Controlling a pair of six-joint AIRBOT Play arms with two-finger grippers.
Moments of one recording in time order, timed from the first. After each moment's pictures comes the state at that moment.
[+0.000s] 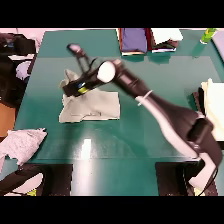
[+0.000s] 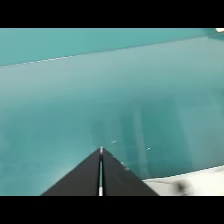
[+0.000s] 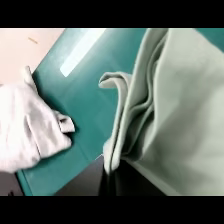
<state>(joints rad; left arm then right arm) -0.09 -1.07 1.54 1.53 -1.05 -1.51 0.85 -1.90 2.01 -1.04 0.87 1.64</state>
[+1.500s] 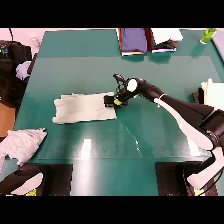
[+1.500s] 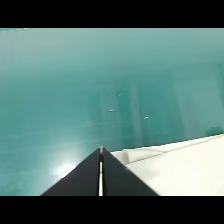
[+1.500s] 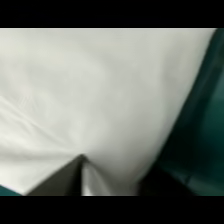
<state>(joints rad) -0.07 -1.05 1.54 1.49 -1.18 -1.51 0.58 -1.77 1.42 -1.02 0.88 1.78</state>
